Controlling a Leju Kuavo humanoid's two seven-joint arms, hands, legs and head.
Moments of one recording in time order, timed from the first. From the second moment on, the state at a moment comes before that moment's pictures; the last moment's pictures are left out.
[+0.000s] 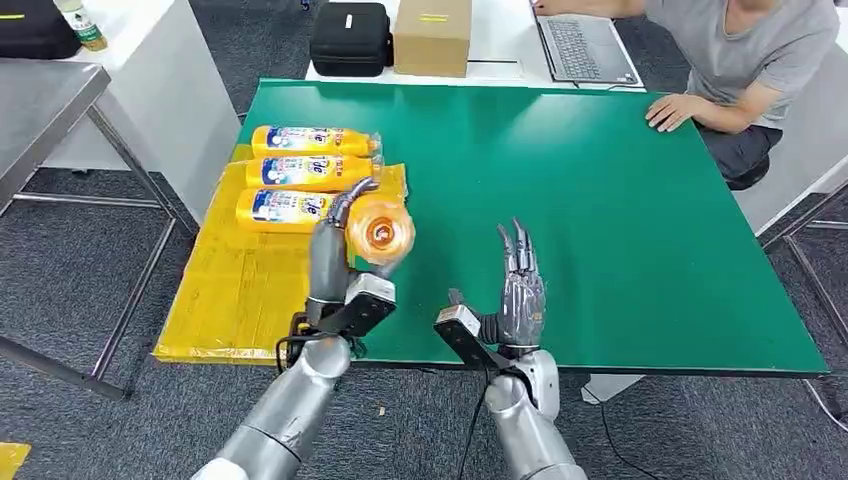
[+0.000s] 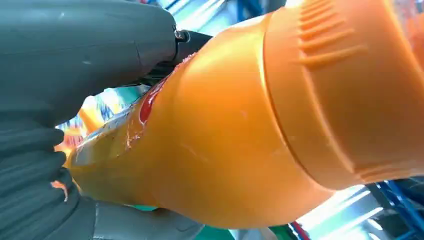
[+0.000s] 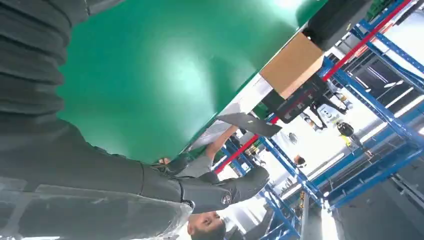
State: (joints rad) left arm -0.41 -0.36 -0.20 -0.99 -0.68 0.70 -0.70; right arm -0.32 0.36 0.00 -0.86 0.86 -0.70 -0.70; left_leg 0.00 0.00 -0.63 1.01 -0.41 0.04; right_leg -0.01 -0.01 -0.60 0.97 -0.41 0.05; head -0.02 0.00
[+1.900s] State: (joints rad) left arm -0.59 -0.20 -0.42 -0.45 -1.57 0.55 0.26; right arm -0.32 0.36 -0.08 -0.77 0.74 -0.70 -0.70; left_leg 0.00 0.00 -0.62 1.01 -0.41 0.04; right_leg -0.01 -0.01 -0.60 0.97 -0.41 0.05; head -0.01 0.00
